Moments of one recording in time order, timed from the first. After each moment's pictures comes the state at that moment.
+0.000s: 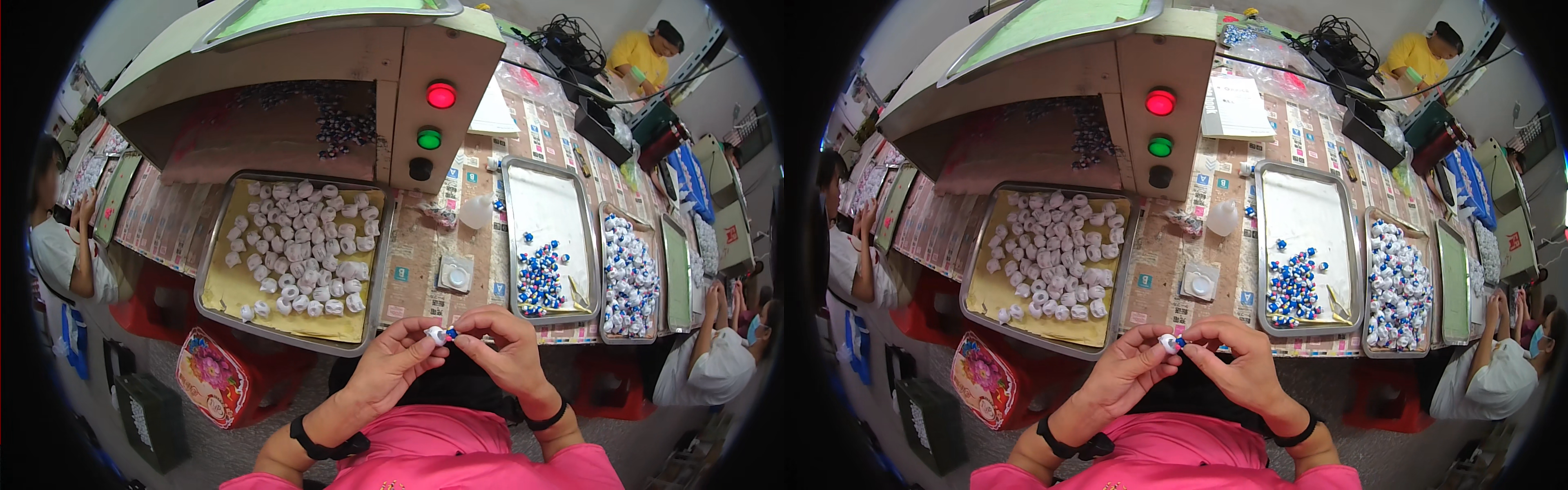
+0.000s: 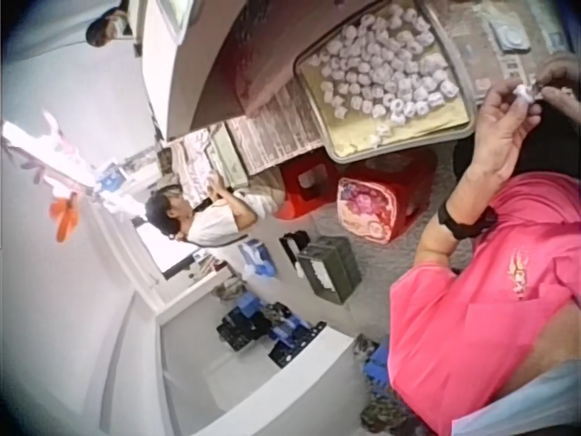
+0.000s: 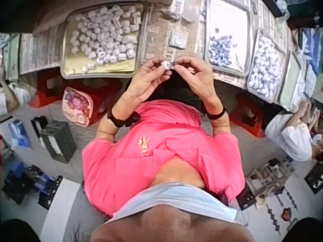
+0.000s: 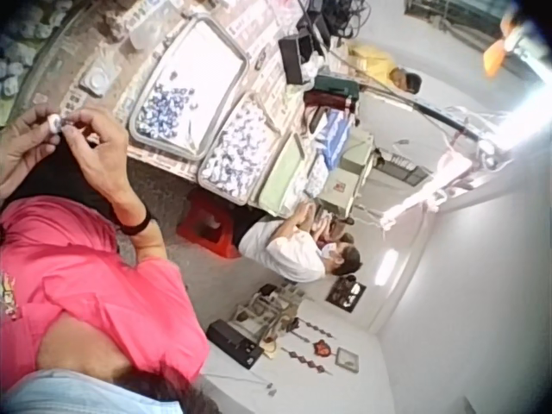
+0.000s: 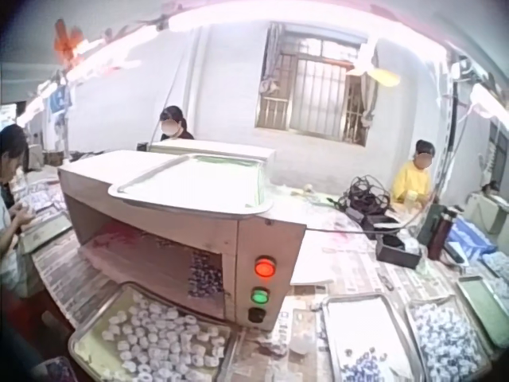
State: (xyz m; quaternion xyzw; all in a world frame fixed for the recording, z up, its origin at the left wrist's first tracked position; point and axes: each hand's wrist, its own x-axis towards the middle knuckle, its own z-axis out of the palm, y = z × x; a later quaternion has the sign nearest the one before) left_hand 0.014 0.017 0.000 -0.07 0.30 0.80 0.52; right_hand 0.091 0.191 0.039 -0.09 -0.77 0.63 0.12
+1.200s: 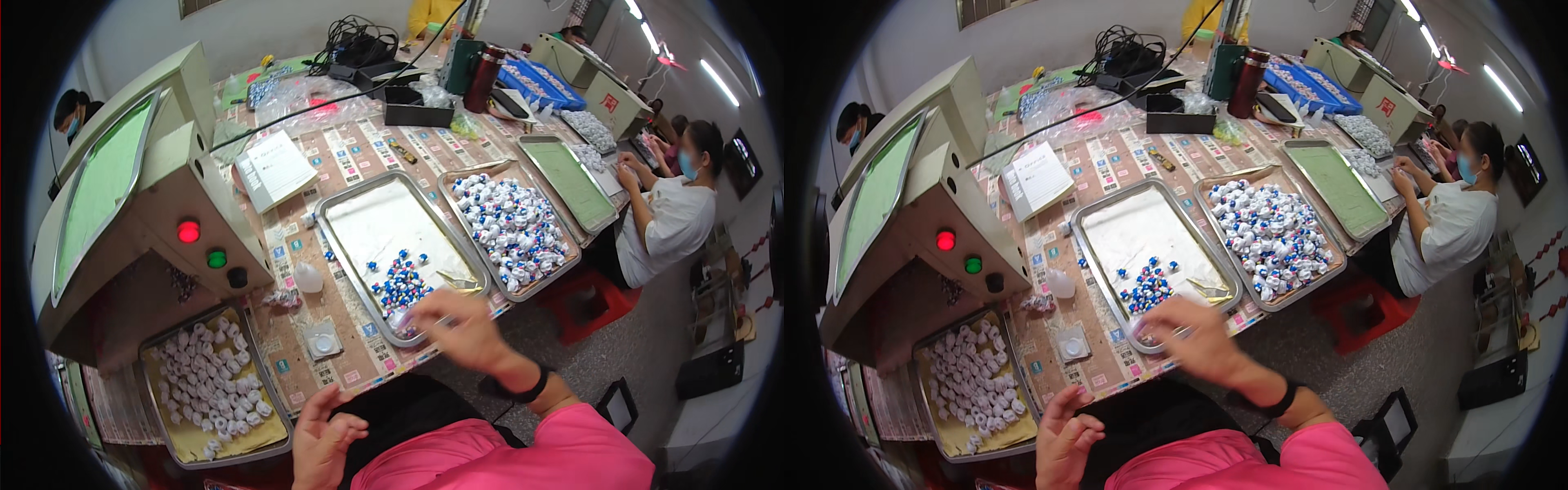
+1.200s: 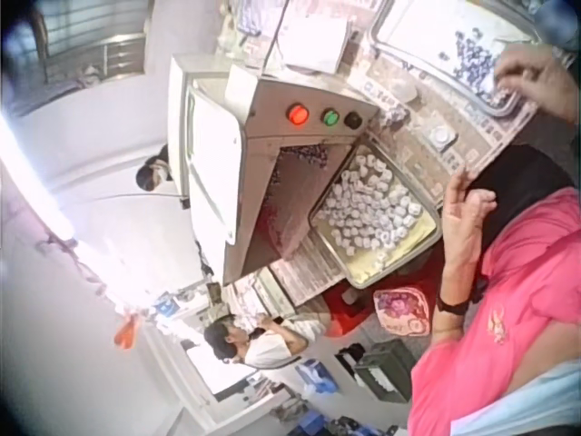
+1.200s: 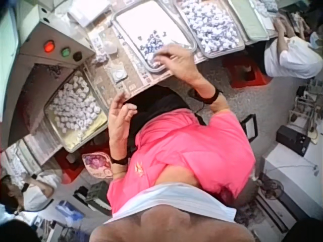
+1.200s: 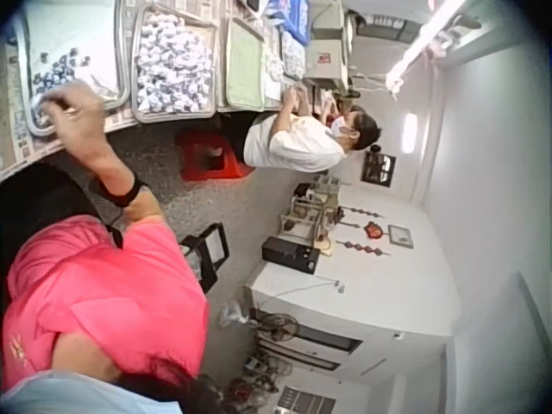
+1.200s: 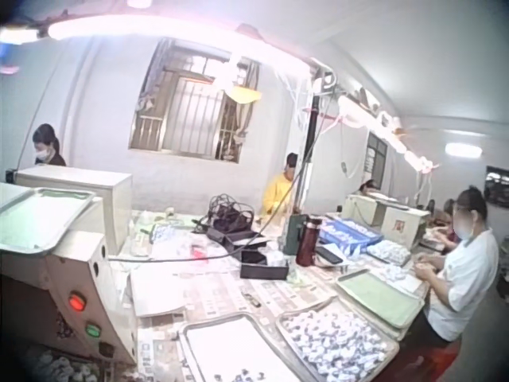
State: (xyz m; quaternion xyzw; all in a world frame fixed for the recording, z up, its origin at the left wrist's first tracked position) left_hand 0.020 0.029 0.023 0.03 0.42 0.74 0.53; right_hand 0.141 0.275 0.044 -0.22 -0.81 0.46 0.28
